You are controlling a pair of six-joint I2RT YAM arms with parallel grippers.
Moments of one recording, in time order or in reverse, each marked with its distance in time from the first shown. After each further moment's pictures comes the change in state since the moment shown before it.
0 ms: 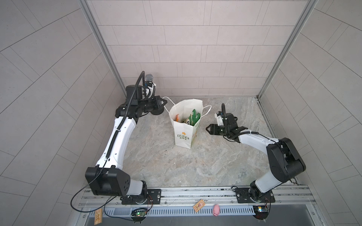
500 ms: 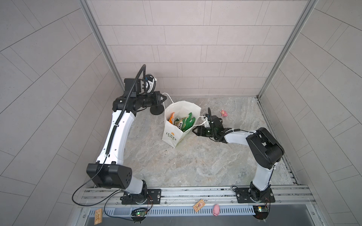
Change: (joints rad) left arm 0.000 0.094 0.232 -0.187 0.009 0.114; right arm 0.158 0.250 0.095 0.268 -0.067 0.203
